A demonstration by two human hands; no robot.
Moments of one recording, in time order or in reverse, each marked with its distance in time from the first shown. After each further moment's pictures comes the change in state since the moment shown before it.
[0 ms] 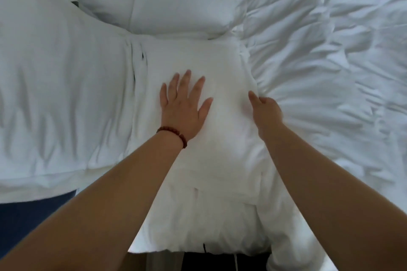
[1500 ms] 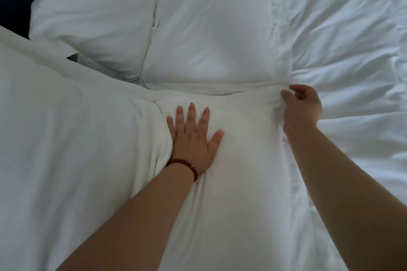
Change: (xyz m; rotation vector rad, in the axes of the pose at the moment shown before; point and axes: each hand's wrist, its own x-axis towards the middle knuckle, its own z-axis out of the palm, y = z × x) left_hand 0.173 -0.082 0.065 0.000 -0.285 -0.179; right_hand 0.221 -0.129 0.080 0.368 0.264 -0.080
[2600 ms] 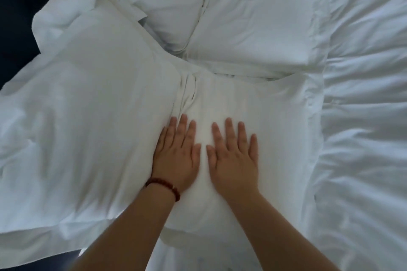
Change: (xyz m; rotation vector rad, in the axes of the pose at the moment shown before) left_hand -0.151 -0.087 -0.005 0.084 0.113 -0.062; right_hand -0.284 0.048 0.003 -1.145 -0.636 -0.737
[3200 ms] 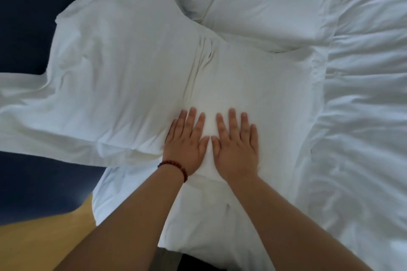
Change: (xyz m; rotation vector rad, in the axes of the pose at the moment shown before) left_hand -0.099 0.006 0.046 -0.036 -0.018 -0.020; right_hand -0.084 0.010 0.049 -0.113 0.059 -0.098
